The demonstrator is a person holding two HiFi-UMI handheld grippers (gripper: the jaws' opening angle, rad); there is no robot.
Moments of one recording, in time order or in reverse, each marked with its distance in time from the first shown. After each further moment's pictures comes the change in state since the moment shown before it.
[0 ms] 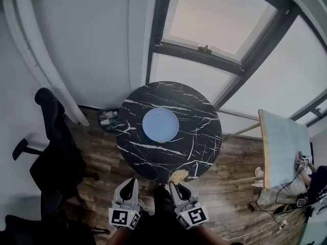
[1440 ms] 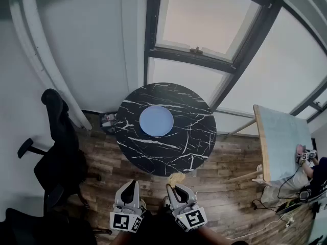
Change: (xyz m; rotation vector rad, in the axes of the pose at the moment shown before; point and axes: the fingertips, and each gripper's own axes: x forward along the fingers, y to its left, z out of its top) left arm -0.068 -0.082 0.024 0.048 -0.113 -0.015; right arm -0.093 0.028 0.010 -0.030 -0.032 0.026
